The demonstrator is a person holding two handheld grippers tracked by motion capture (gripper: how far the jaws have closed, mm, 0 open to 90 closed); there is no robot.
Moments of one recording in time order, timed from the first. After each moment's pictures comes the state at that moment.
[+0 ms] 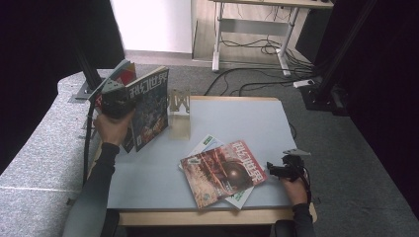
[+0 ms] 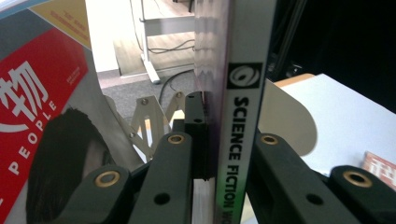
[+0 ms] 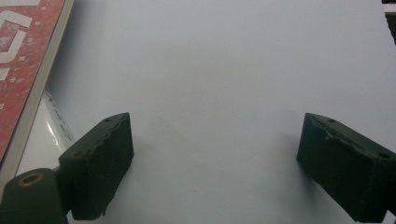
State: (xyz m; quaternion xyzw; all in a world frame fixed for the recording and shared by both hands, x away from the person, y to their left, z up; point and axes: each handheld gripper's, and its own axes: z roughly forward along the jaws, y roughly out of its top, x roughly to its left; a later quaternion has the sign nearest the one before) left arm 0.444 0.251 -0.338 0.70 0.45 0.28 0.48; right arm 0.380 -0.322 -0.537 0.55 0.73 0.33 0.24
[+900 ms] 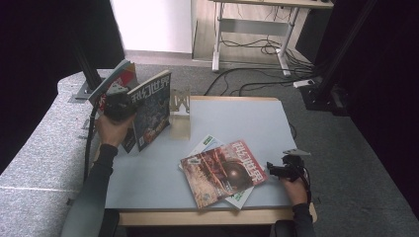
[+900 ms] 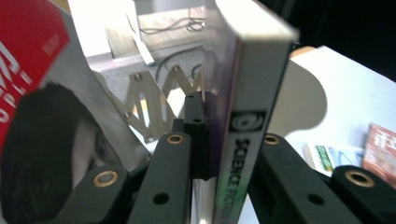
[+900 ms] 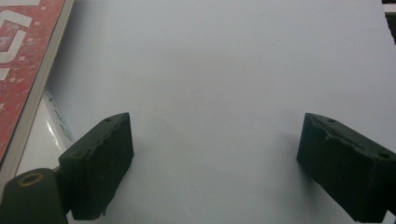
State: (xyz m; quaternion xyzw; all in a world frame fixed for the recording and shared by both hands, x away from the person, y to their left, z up) left arm 0.448 0.253 -0.352 0.74 0.44 0.25 0.44; right arm 0.380 -0.322 -0.537 0.55 0.73 0.33 0.24
